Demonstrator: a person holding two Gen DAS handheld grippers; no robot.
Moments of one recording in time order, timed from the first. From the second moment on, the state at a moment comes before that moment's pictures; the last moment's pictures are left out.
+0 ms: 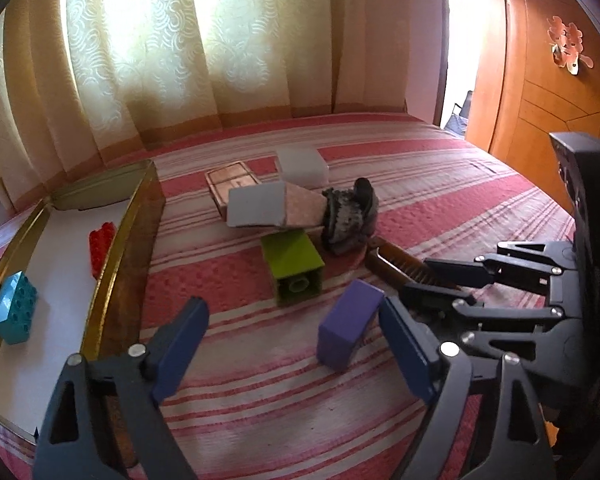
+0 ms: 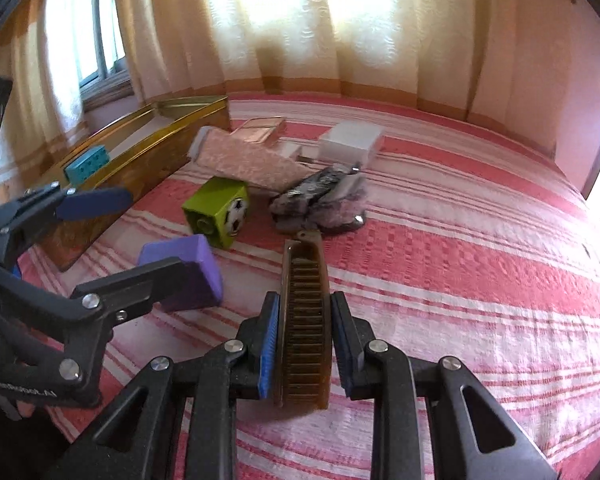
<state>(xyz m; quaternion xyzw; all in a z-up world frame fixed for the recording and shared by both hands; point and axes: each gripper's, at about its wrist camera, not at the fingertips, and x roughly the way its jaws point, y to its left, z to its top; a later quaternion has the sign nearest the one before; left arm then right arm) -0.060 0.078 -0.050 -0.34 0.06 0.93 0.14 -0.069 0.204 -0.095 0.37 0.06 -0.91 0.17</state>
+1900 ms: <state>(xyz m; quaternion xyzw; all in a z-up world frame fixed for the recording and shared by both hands) -0.061 0.063 -0.052 -0.34 0.00 0.92 0.16 -0.044 0.192 -0.092 0.31 0.11 -0.93 0.13</state>
